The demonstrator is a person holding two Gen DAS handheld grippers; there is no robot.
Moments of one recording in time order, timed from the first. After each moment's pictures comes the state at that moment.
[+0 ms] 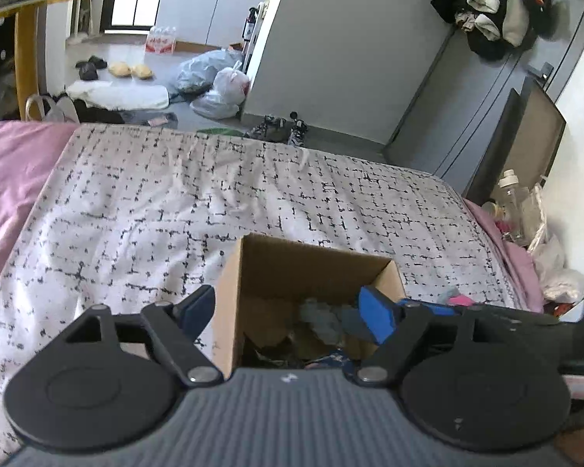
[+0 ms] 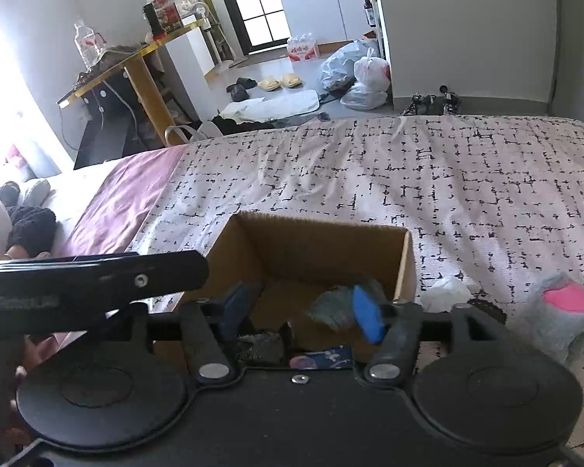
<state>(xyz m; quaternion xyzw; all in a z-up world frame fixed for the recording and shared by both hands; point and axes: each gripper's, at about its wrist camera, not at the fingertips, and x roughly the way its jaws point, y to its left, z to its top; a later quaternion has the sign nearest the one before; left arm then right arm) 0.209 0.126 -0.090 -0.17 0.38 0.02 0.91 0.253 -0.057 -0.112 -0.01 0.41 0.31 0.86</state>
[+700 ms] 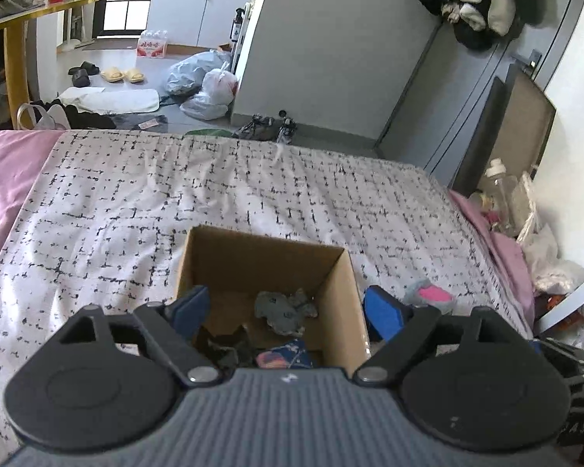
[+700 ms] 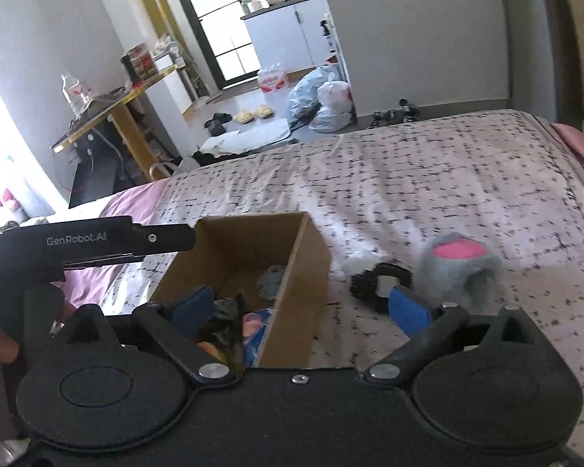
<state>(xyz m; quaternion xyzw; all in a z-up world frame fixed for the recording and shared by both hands) 0.206 0.077 -0.076 -0.16 0.38 0.02 0.91 0.216 -0.165 -0.092 0.04 0.38 0.27 0.88</state>
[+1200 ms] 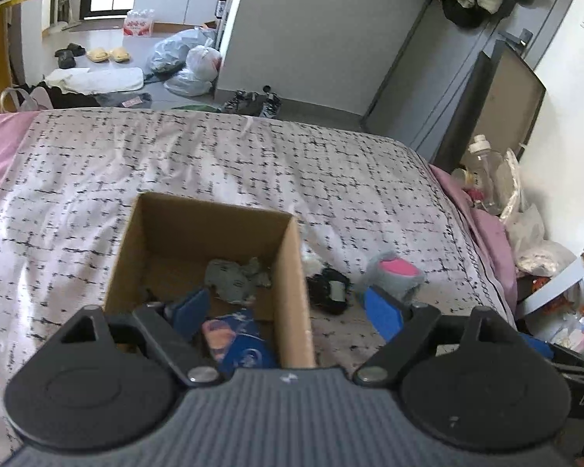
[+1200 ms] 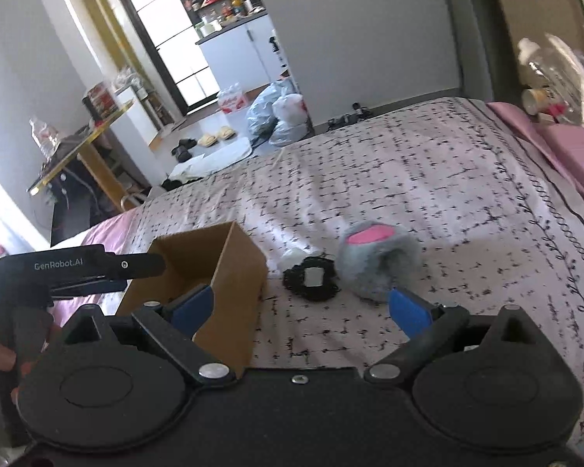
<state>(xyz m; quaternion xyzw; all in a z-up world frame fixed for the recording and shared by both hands) 0.209 0.031 -0.076 -0.16 0.41 0.00 0.90 0.209 -0.241 -0.094 0.10 0.38 0.22 0.90</state>
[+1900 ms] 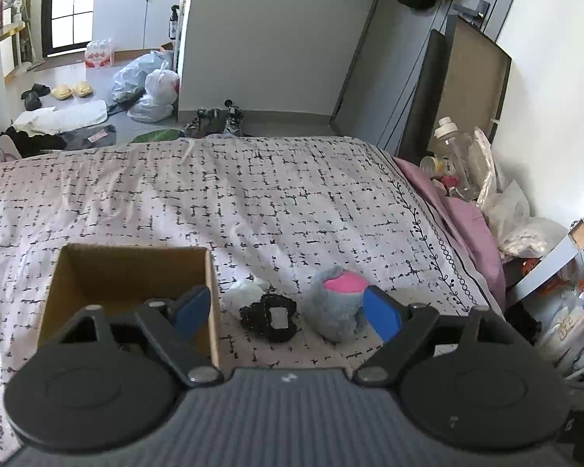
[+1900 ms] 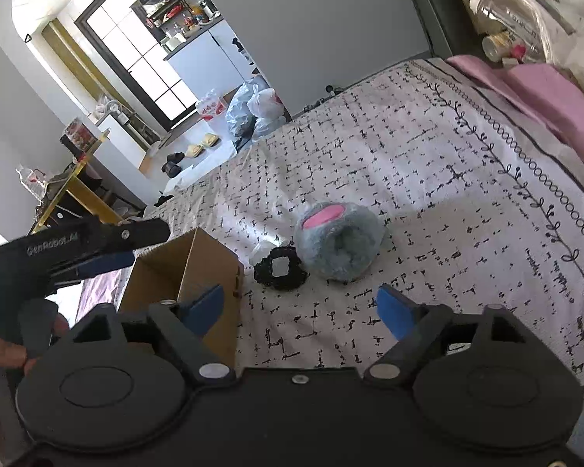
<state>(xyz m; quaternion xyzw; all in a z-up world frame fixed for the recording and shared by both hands) 0.246 -0.037 -0.064 -0.11 0.40 -0.04 0.91 0.223 -0.287 -0.121 0.18 0.41 0.20 0.87</state>
